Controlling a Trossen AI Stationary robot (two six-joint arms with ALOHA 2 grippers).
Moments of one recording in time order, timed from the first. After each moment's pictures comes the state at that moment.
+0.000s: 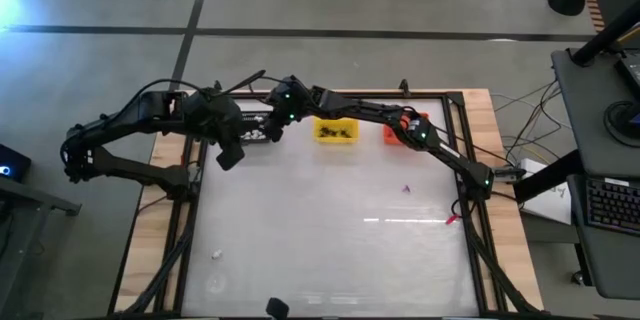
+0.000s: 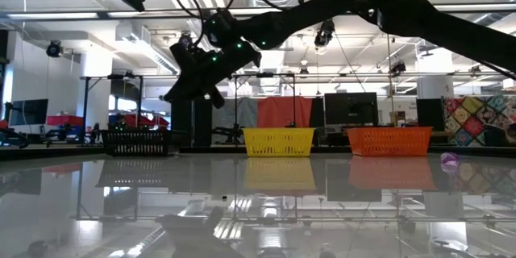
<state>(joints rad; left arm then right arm) 0.23 1.06 1.35 -1.23 -0.07 -0.23 -0.37 2.55 2.35 -0.33 -0.30 0.23</state>
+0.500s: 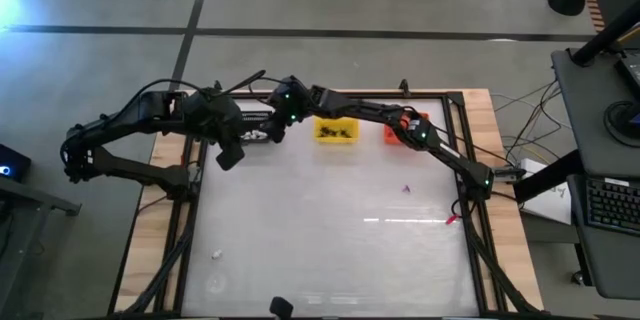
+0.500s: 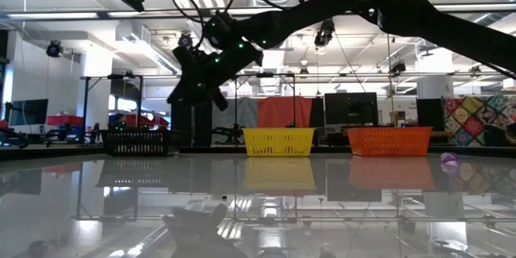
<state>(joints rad) 0.23 1.06 1.35 -1.24 -0.07 -0.23 -0.37 2.55 2.35 -0.40 -0.32 0.22</state>
